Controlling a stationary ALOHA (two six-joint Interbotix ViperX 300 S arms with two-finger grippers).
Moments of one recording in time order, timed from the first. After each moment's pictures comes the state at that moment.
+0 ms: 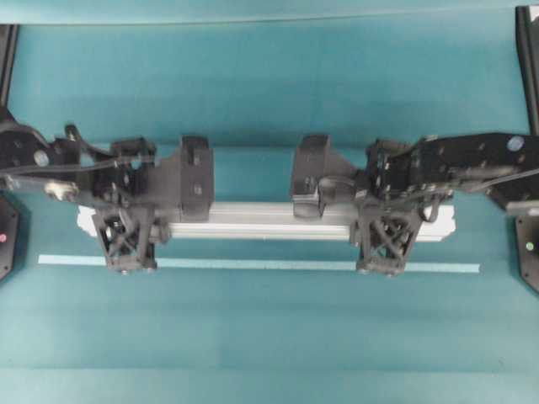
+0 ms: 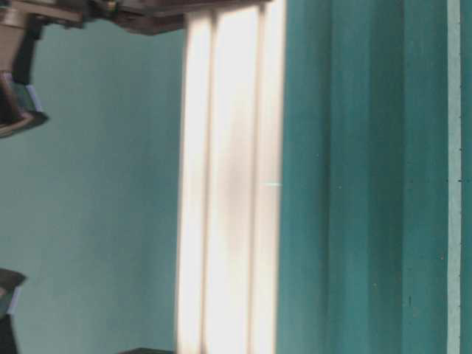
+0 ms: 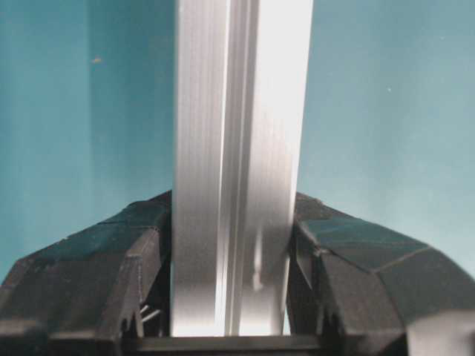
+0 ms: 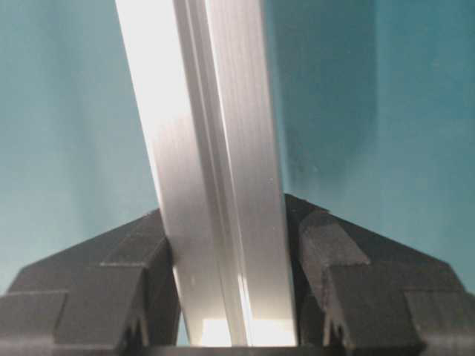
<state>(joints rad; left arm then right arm) 0.02 -0.21 0.52 0.03 0.92 -0.07 -0.03 -0.10 0.41 0.02 1.06 0.10</state>
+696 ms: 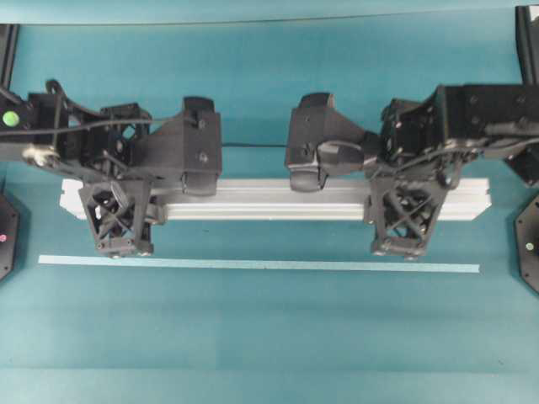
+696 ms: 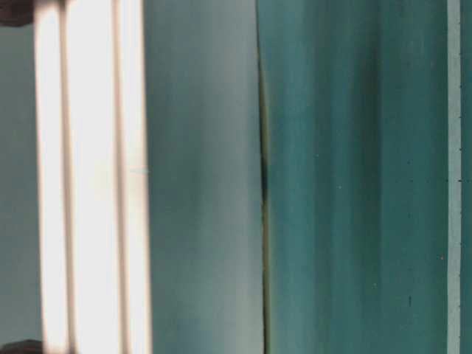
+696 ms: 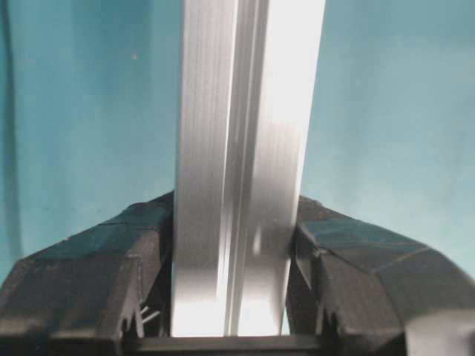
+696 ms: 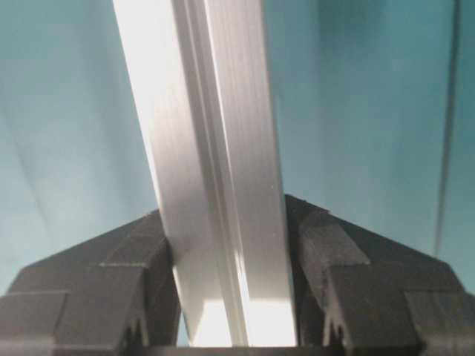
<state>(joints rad) 0.03 -0.23 0.26 0.03 1.19 -0.06 -0.03 -0.11 0.10 0.01 1.47 0.10</state>
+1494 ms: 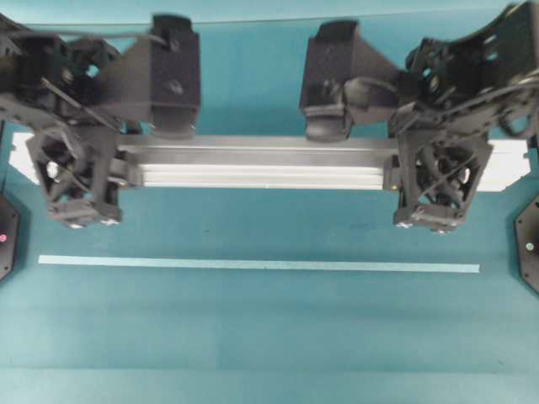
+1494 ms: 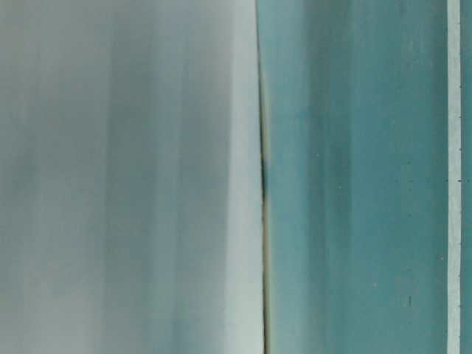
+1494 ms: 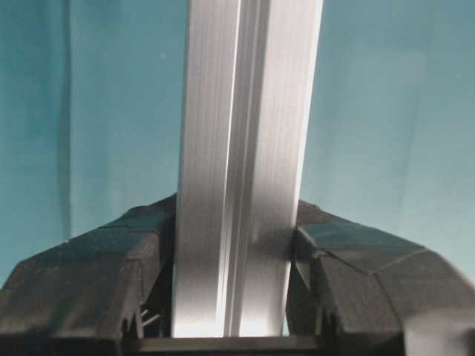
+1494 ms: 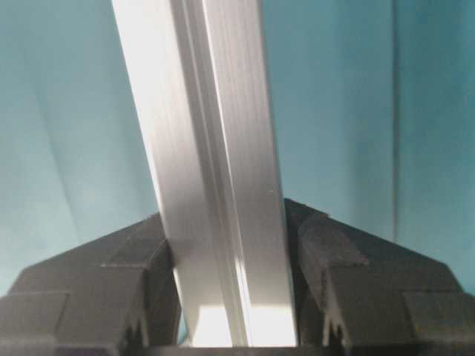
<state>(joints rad) 0.03 -0.23 -0.10 0.04 1.52 -0.06 -0.03 -0.12 -0.21 -0.01 1.65 0.10</state>
